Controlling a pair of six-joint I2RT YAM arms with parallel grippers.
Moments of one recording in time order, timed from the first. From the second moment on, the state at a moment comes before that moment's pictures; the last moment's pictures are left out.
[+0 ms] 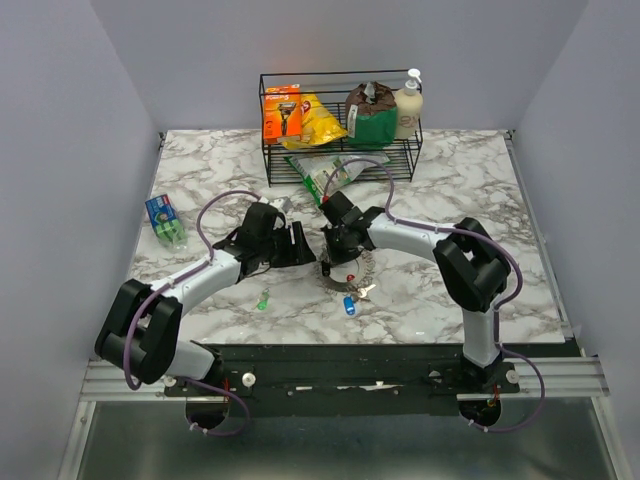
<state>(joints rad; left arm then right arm) -0.47 1.37 0.72 -0.10 0.28 -0.57 0.78 1.98 1.36 -0.47 -0.03 0.46</state>
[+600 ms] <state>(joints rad) -0.47 1.62 0.73 0.06 0.38 -0.63 0.70 1.86 1.24 -0.53 0.09 0.41</state>
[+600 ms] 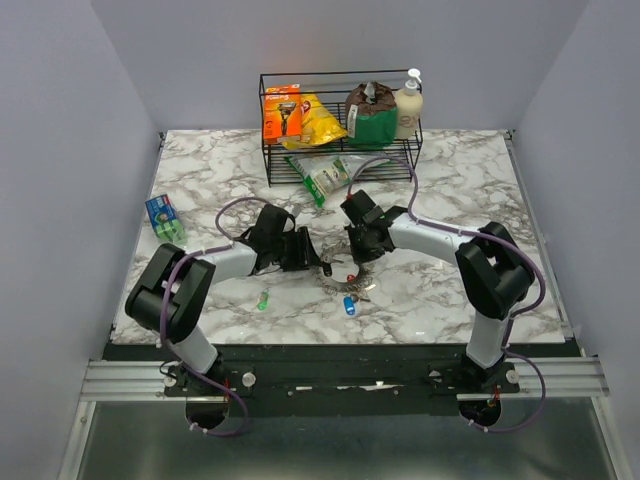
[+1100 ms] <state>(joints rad) -0.47 1.78 0.87 0.09 0.42 -0.62 0.69 1.80 1.13 -0.50 0.10 0.40</state>
